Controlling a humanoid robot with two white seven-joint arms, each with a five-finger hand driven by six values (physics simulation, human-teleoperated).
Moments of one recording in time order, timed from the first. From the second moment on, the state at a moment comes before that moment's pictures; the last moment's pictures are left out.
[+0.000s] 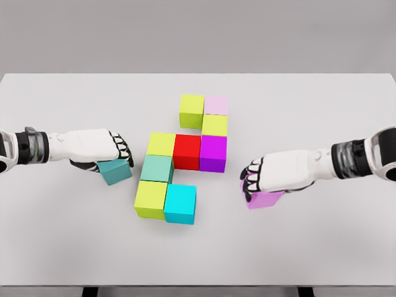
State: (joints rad) left arm -0.83 0.92 -1.10 -1.45 -0.49 -0.60 -0.28; right arm -0.83 -0.95 1.05 -1.77 0.35 -0.61 0.61
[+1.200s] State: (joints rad) left arm -0.95 0.84 -1.10 -1.25 -0.51 -0.61 -0.29; right arm -0.84 -1.14 0.92 -1.77 -0.02 -0.61 0.61
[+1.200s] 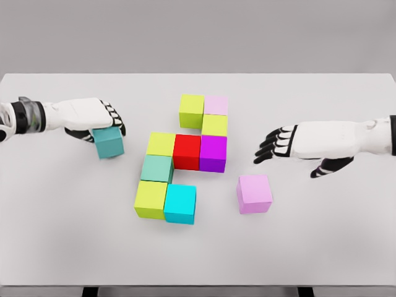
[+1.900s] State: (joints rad) left arm -1.03 0.73 -1.10 -1.09 -0.51 -0.61 -0.29; right arm -1.21 -1.18 1.40 -1.70 0.18 -0.61 0.61
